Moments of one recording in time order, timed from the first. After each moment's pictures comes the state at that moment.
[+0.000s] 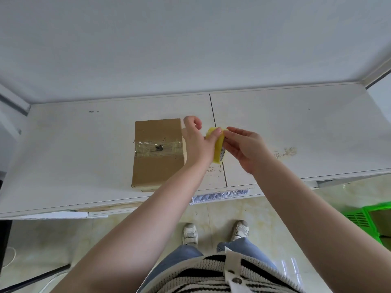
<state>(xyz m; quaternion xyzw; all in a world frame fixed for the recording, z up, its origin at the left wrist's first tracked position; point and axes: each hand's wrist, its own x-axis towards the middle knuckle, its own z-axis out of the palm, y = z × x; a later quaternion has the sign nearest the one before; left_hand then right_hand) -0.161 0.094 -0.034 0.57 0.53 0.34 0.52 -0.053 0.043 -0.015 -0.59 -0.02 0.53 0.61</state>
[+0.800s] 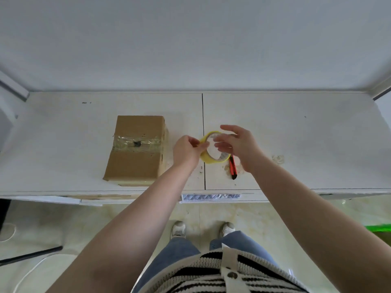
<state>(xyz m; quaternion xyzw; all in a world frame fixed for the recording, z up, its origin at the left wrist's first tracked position) -0.121 0.089 -0.087 0.56 0.63 0.21 0.50 0.025 0.038 -0.052 -0.67 -0.22 0.52 0.49</state>
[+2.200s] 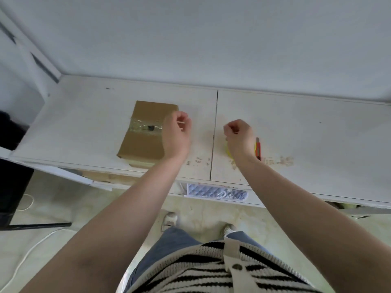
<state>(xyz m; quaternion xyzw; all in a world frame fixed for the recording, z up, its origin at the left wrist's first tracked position) -0.159 0.077 -0.051 0.61 0.63 0.38 0.30 -0.006 0.037 -0.058 -0.77 -0.36 0.32 0.42</state>
